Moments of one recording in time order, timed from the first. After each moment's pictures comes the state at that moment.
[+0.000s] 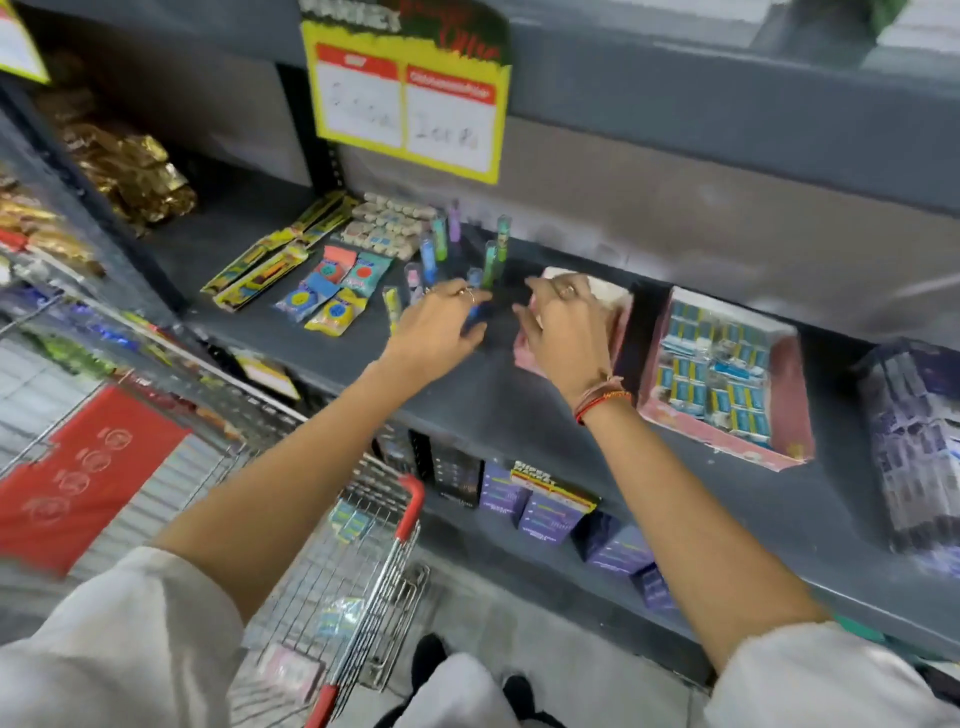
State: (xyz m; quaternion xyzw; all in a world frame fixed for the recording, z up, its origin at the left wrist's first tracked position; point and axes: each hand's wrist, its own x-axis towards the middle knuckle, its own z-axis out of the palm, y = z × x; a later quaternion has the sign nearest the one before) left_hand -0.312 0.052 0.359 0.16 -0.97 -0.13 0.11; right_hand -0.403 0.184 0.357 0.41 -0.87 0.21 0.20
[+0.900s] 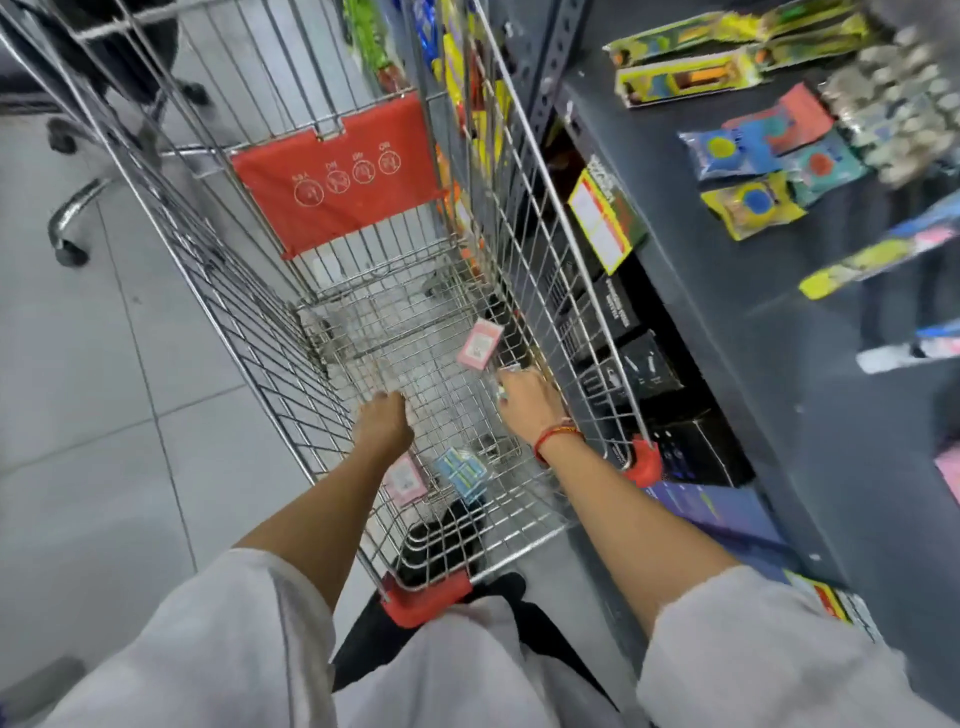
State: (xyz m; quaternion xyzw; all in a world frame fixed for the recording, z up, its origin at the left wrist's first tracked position) left_hand 0.005 0.004 0.076 0.69 -0.61 -0.34 -0.15; right_hand -0.177 0.010 0.107 0.64 -0.71 -0.05 -0.30
